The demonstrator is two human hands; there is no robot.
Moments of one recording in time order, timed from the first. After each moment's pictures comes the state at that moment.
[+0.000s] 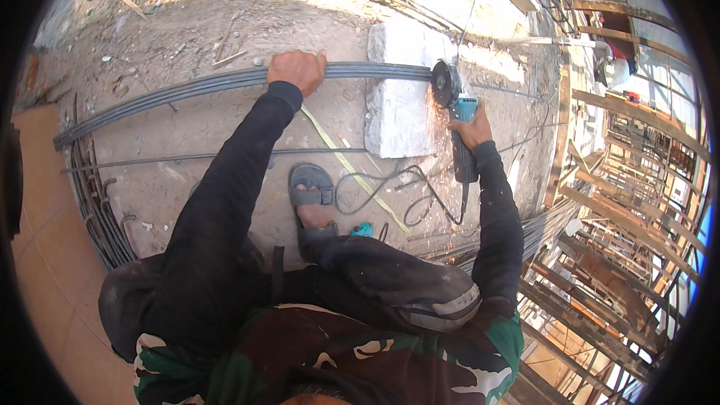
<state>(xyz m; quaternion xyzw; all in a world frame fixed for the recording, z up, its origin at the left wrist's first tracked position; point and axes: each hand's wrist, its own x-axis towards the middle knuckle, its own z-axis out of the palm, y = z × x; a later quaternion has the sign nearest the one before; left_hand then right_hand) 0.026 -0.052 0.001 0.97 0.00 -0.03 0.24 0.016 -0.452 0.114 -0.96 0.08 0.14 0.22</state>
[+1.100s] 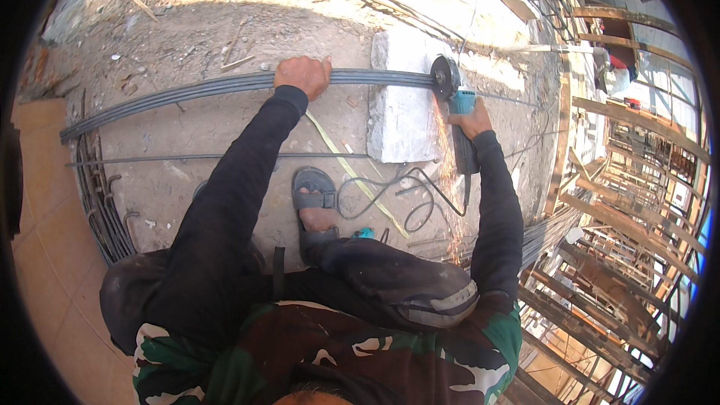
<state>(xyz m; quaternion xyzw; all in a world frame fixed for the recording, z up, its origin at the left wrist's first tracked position) 0.025 -0.052 0.003 0.97 0.01 -0.03 0.24 0.049 -0.443 0.112 -0.96 0.09 0.18 0.19</state>
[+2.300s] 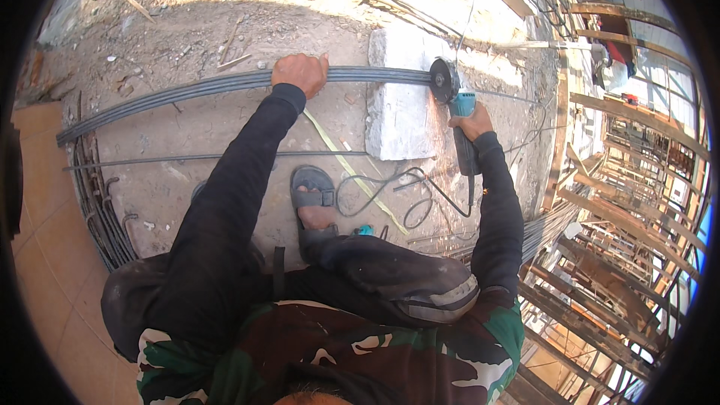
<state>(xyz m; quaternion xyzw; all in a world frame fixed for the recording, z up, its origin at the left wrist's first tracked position) 0.026 -0.052 -0.001 0.97 0.01 -0.02 0.25 0.041 -0.451 0.120 -0.96 0.08 0.20 0.20</state>
